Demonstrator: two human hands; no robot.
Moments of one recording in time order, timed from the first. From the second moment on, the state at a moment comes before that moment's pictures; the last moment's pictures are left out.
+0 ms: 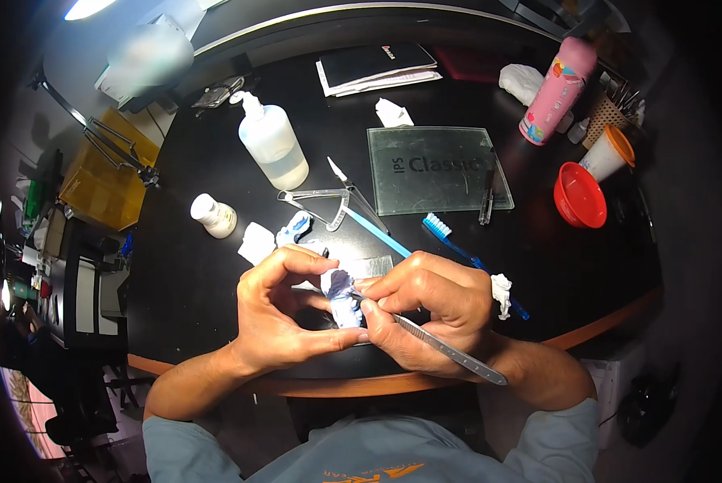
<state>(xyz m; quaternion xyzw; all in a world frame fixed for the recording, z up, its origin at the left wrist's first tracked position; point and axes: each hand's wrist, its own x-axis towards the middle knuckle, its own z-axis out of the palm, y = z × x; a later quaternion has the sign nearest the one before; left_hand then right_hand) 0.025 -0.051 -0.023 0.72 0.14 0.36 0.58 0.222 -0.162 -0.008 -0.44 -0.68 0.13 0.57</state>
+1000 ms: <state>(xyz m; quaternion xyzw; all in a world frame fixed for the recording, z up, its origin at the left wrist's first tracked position) 0.025 -0.052 -0.027 0.80 0.11 0.42 0.41 0.221 -0.162 -0.008 -0.45 -0.67 0.17 0.57</state>
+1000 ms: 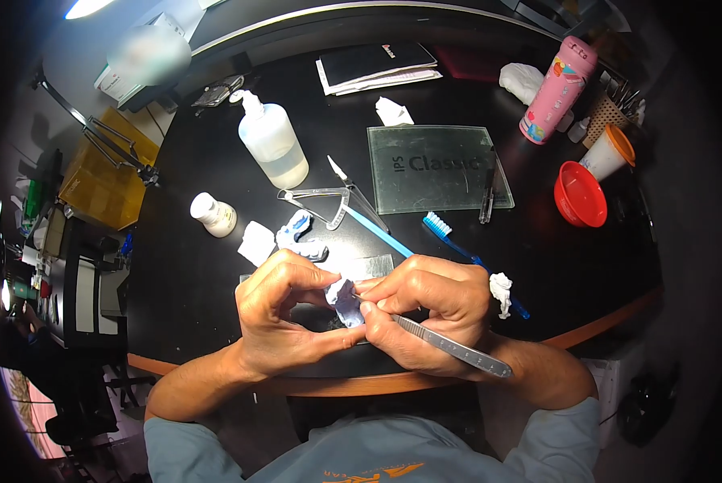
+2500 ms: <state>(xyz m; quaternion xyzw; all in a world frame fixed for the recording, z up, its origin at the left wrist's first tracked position) 0.020 -0.048 -0.020 0.54 0.11 0.28 0.79 0.221 -0.165 -0.007 -0.40 -0.68 0.12 0.61</state>
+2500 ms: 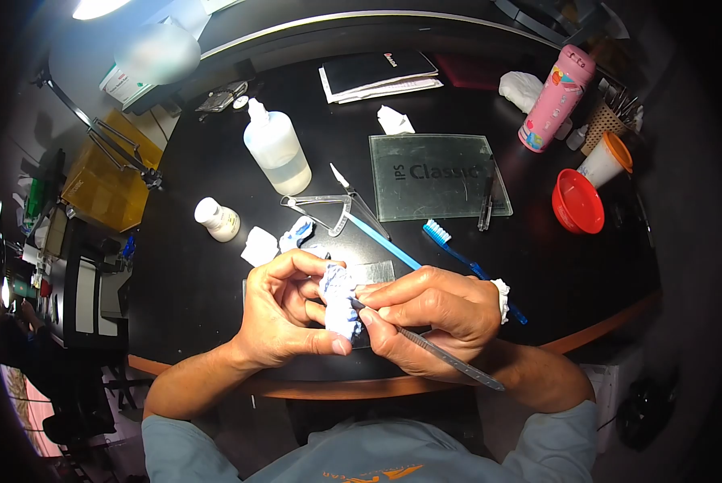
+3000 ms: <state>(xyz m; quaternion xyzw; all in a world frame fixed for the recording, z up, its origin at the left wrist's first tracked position) 0.021 -0.050 -0.019 0.55 0.11 0.29 0.78 0.222 -0.163 -0.009 -0.41 -0.69 0.10 0.59</state>
